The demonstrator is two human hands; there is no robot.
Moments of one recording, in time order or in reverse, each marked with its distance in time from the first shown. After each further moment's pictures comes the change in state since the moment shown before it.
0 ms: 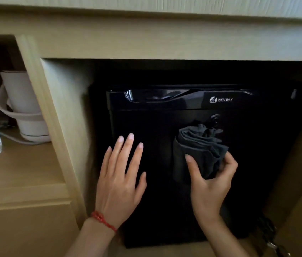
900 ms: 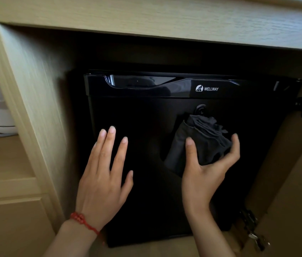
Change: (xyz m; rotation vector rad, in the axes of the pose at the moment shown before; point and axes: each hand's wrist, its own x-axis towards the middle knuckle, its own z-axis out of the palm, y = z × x) left_hand -0.006 0.005 0.004 0.000 -0.033 0.008; right_hand 0.010 -0.006 -0.003 -0.034 0.148 0.039
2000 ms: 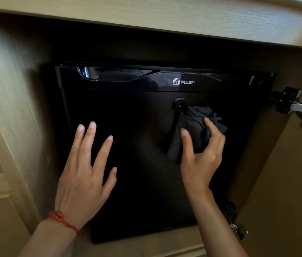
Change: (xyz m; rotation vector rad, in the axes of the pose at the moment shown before) left_hand -0.001 0.010 0.000 -0.038 -0.026 -0.028; right_hand 0.037 0.017 -0.022 -0.339 0.009 -0.310
